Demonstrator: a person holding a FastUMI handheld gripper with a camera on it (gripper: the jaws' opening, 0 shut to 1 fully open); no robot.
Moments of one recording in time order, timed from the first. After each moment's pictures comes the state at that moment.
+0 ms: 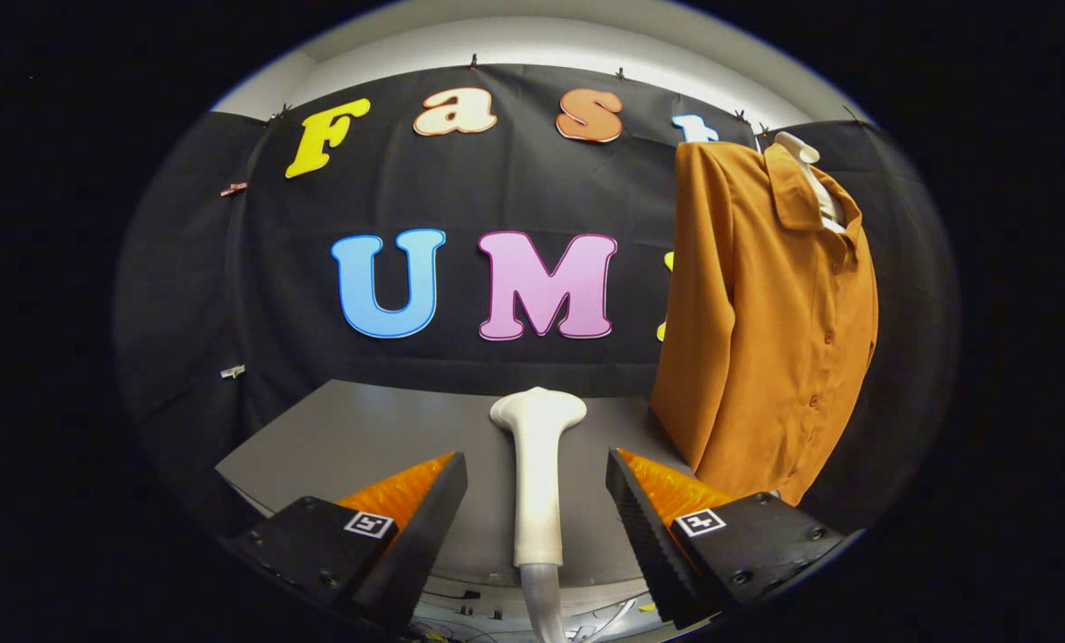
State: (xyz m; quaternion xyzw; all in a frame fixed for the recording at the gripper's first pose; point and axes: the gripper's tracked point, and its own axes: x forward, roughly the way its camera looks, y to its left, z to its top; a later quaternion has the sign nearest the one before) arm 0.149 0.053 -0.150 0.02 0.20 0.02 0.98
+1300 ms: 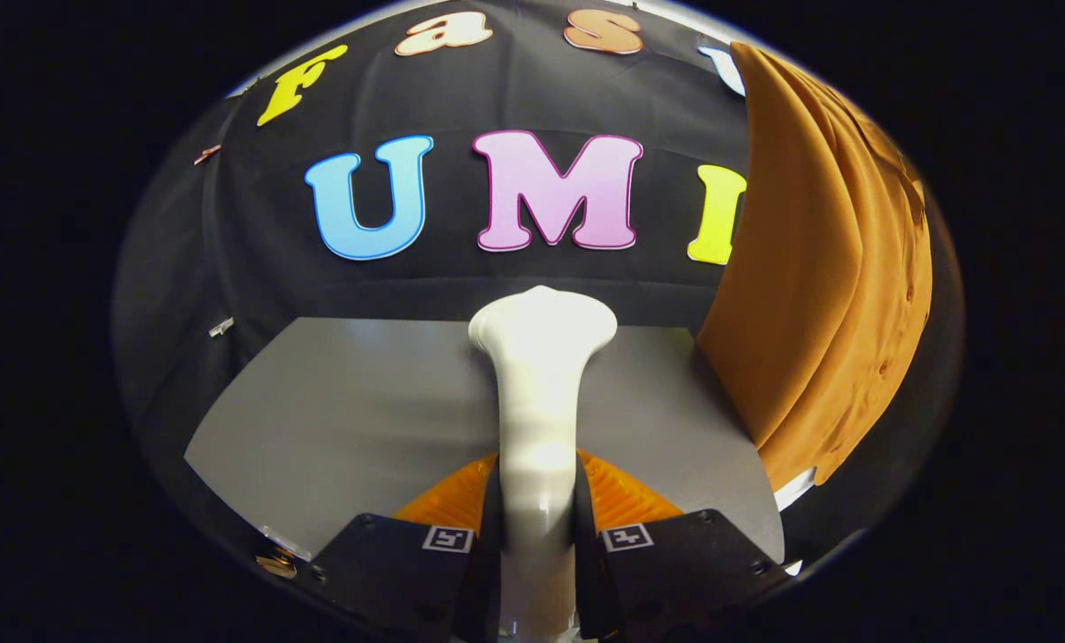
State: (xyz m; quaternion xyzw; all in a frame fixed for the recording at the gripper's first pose) arm 0.187 0.062 -0.207 0.02 0.32 0.03 0.95
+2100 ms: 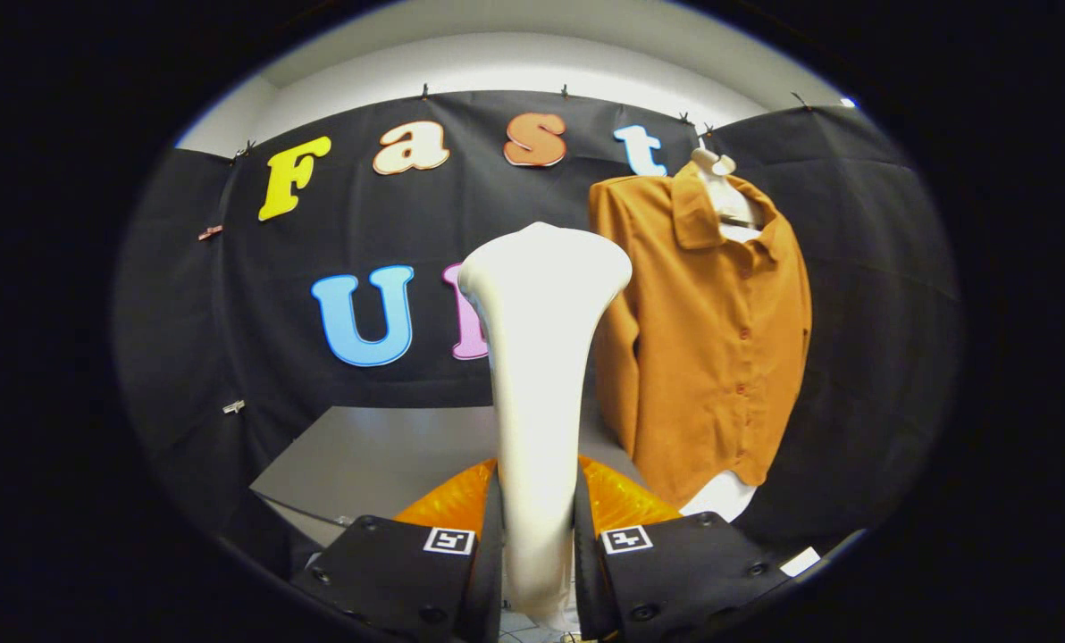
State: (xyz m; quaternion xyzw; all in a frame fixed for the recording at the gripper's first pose) arm 0.045 -0.017 -0.064 0.07 0.16 -0.06 0.98
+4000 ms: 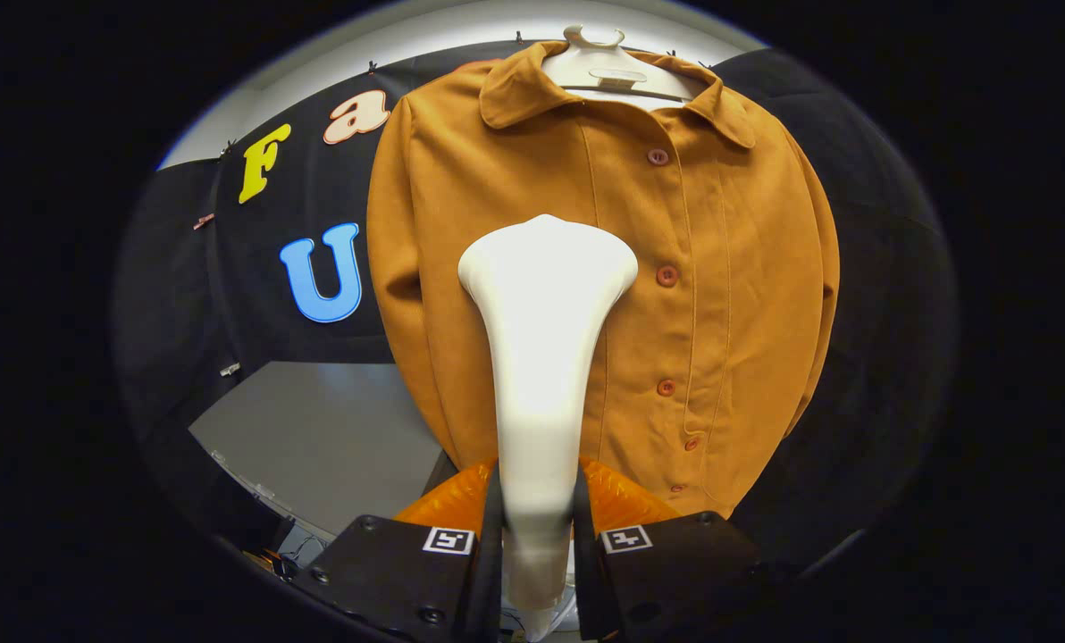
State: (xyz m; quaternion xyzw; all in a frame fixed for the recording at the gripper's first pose) arm 0.132 -0.215 -0.206 0.08 0.26 0.04 0.96
